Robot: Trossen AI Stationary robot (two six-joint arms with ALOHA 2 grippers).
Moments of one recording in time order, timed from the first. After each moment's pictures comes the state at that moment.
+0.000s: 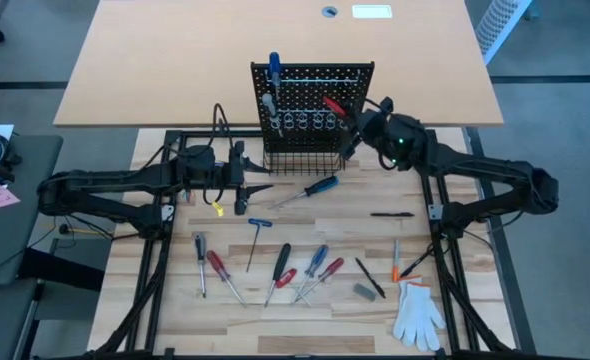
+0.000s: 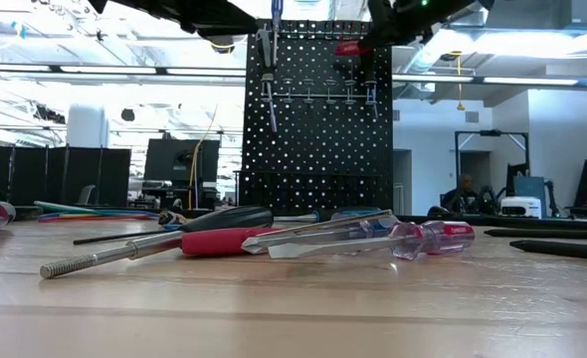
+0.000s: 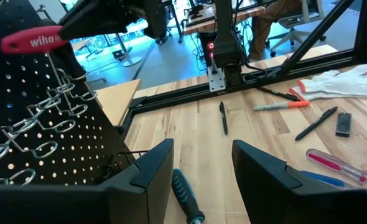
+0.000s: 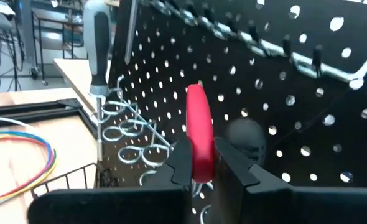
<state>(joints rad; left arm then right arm) 0.20 1.05 0.81 0.07 0.06 0.34 -0.37 1.20 0.99 0.11 0.46 -0.23</state>
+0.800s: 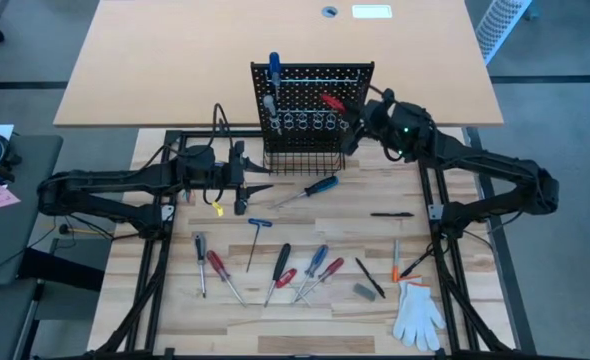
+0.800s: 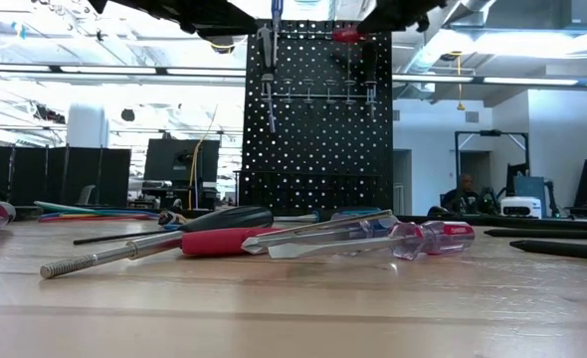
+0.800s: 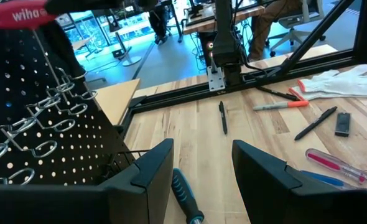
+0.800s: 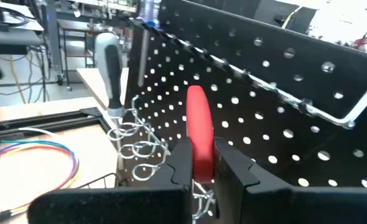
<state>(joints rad) 0.20 1.05 0.81 0.07 0.06 0.34 -0.37 1.20 1.12 -0.04 0.36 -0.19</state>
